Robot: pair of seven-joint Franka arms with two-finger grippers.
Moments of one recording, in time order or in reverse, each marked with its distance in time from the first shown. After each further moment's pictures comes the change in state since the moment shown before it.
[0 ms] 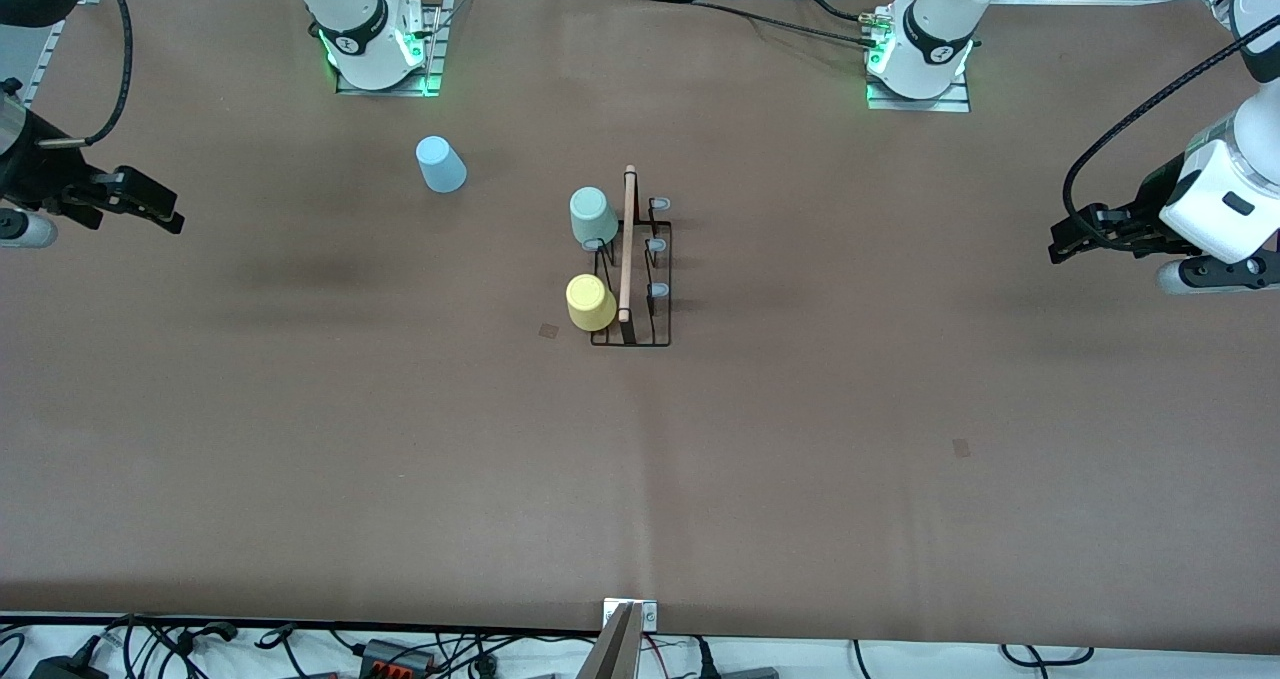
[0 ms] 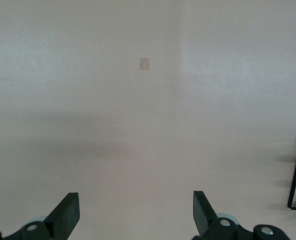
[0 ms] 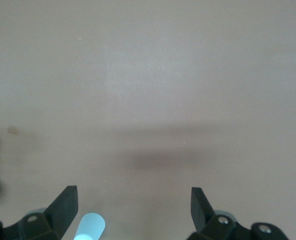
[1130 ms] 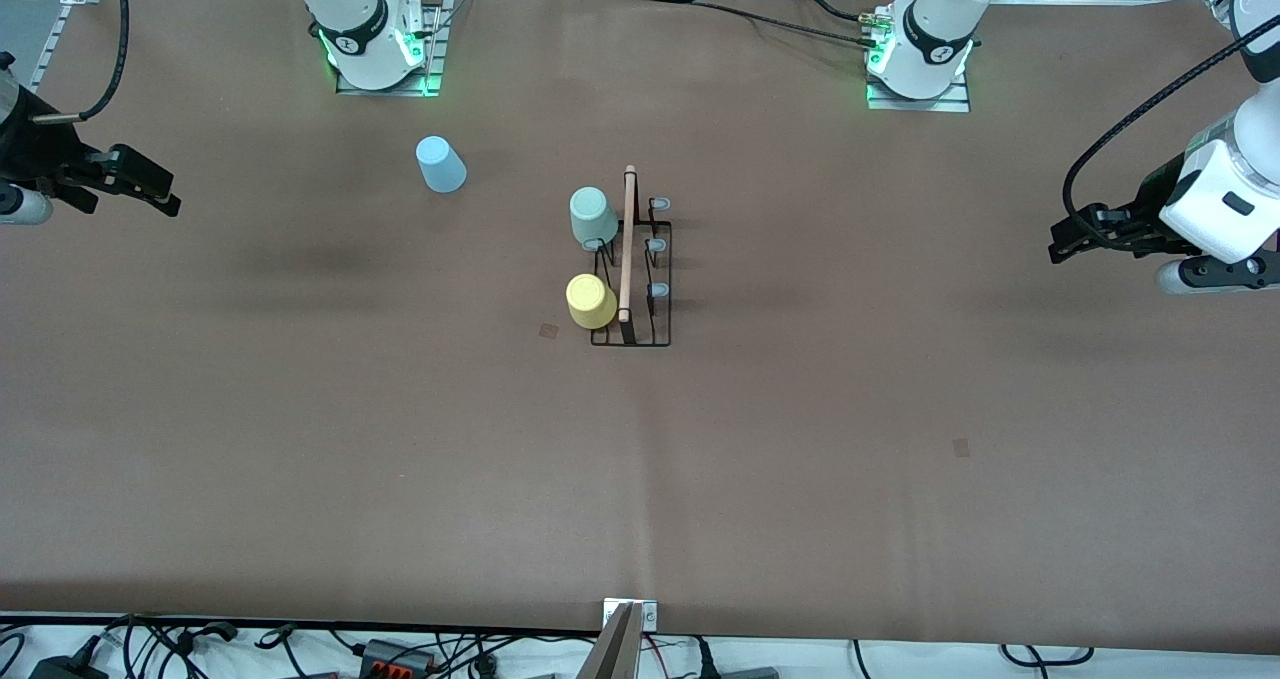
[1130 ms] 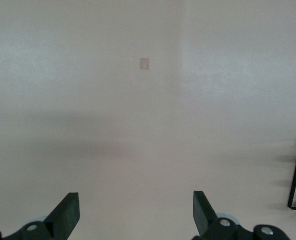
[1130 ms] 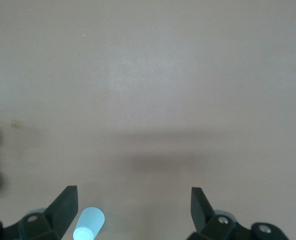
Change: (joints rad) left arm 0.000 0.000 0.000 0.000 0.000 -0.001 0.000; right arm 0.000 -0.035 0.002 -0.012 0.000 -0.016 -0.006
